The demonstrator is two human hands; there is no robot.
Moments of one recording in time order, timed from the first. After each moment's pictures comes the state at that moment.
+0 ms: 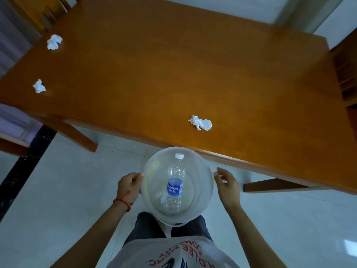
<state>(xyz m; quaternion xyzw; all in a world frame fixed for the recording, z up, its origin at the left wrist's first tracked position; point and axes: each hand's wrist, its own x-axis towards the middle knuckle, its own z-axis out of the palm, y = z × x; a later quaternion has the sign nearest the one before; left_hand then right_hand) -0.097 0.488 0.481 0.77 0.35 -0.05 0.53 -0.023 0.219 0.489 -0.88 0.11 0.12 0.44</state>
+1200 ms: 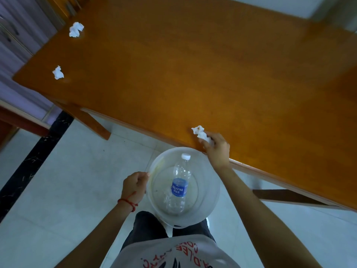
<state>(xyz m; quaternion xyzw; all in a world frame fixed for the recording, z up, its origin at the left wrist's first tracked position) -0.104 0.471 0.479 0.78 0.38 -0.02 0.49 0.075 0.289 0.504 -0.89 -0.07 0.09 0.45</state>
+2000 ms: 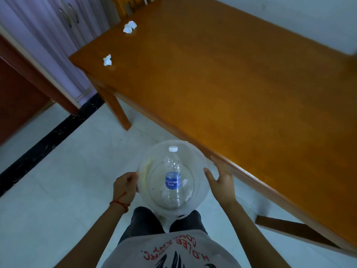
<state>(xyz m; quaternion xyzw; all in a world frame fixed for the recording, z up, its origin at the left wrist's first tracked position) -0.174 0.491 0.494 0.68 0.52 0.09 0.51 -0.002 0.285 0.499 -0.89 -0.18 0.18 0.37</state>
